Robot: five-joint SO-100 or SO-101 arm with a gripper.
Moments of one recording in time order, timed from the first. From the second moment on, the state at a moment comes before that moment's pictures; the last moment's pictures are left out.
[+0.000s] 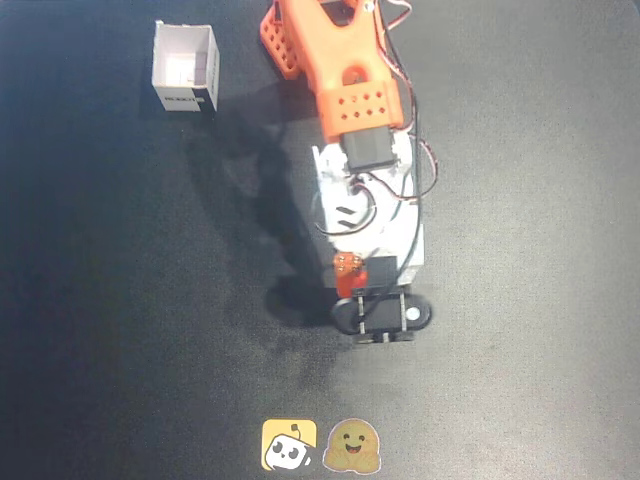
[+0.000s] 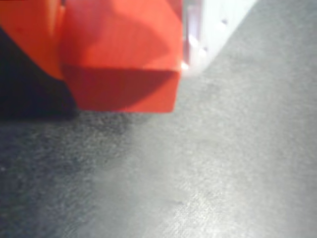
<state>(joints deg) -15.2 98.6 117.7 44.7 100.0</state>
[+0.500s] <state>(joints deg) -15.5 99.7 125.2 39.4 99.6</state>
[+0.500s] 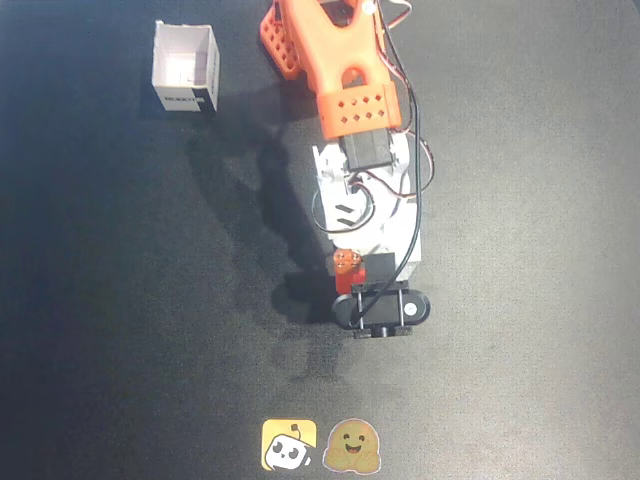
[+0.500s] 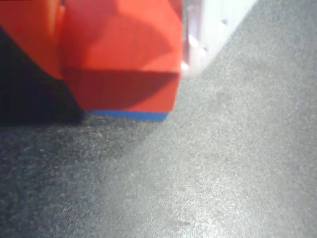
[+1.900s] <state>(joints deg) -15.6 103.7 127.3 37.8 100.1</state>
